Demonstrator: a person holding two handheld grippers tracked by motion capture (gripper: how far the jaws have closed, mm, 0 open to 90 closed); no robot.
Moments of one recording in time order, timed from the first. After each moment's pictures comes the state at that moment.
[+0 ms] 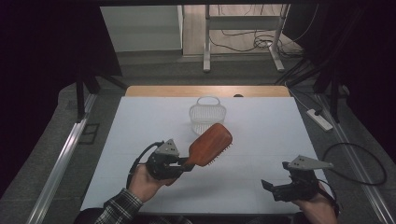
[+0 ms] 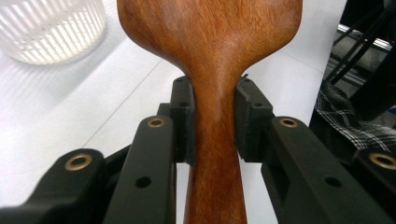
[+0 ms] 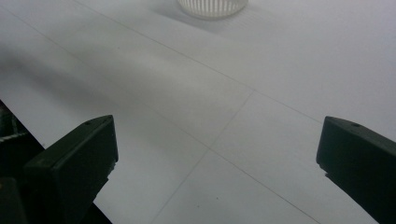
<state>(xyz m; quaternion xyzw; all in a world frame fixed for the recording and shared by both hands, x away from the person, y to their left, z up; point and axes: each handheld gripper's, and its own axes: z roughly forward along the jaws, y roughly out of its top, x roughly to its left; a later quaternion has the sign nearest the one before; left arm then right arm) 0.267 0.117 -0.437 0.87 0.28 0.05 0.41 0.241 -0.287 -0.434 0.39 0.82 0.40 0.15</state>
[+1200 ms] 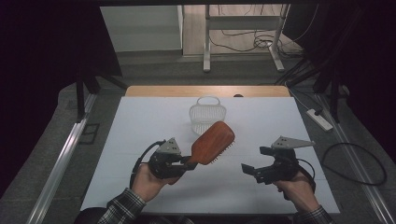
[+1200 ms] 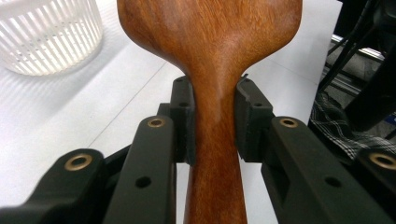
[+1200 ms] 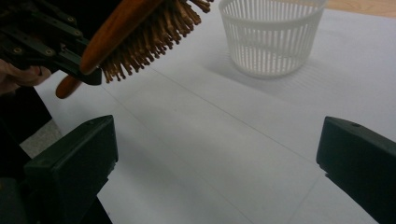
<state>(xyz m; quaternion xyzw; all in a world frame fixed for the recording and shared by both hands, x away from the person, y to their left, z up) 0.271 0.111 -0.436 0.86 0.28 0.05 0.42 0.276 -0.239 -0.409 0.37 0.80 0.47 0.08</state>
